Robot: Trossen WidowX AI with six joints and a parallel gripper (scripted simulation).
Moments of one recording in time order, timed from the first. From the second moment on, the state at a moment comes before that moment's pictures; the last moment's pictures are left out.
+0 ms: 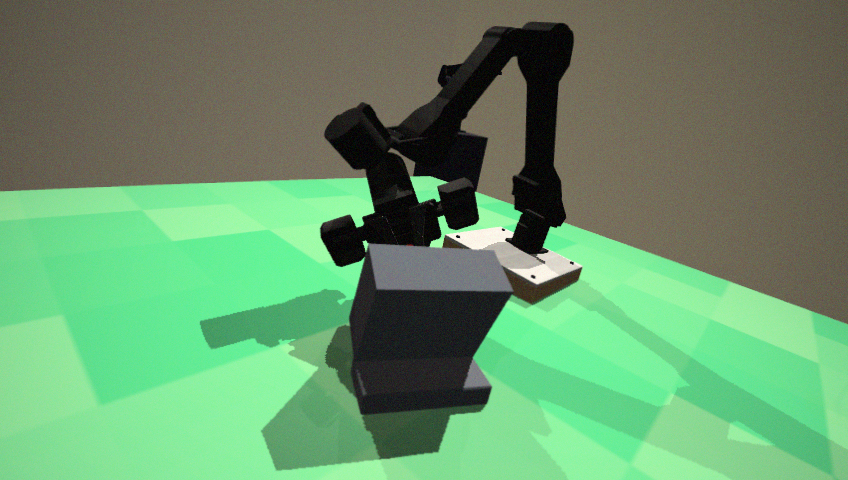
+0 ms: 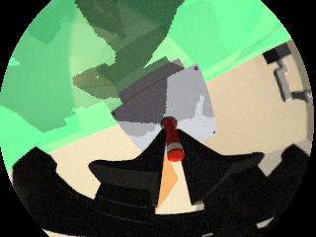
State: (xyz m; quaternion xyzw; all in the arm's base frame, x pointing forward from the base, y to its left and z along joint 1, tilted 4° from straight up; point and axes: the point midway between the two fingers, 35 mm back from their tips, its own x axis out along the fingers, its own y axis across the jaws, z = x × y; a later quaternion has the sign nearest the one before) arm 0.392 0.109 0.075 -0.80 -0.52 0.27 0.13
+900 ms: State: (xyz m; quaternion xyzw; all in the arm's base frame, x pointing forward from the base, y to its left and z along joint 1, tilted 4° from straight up) arm 0.390 0.099 0.074 -0.80 -0.52 0.27 0.12
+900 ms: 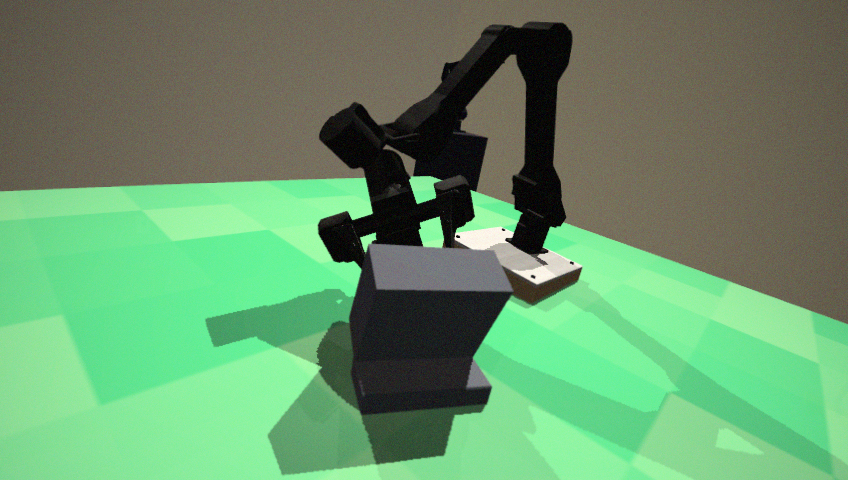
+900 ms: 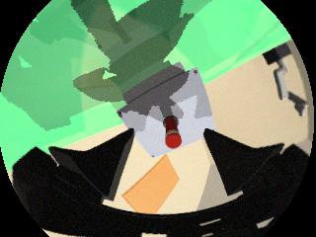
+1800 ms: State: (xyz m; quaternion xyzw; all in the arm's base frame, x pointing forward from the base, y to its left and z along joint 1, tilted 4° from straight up) arm 0.385 0.071 0.076 -0.80 -0.51 0.28 0.12
